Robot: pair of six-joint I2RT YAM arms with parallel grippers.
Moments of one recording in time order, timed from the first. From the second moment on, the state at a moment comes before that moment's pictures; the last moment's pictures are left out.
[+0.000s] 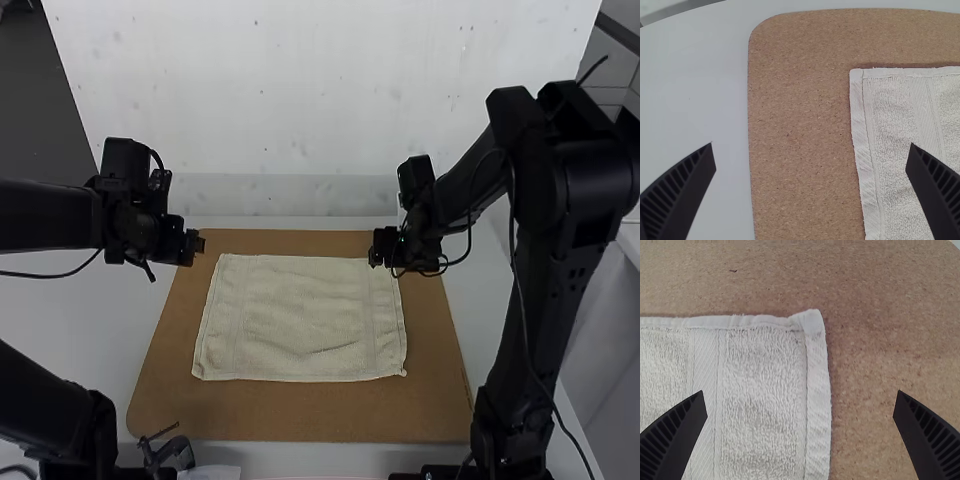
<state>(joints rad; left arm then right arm) -0.05 1.26 0.60 -0.14 0.00 0.06 0.27 1.75 0.80 -0.02 0.03 0.16</state>
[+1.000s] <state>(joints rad) -0.08 1.61 0.79 -0.17 0.00 0.06 0.34 1.99 1.02 -0.07 0.10 0.18</state>
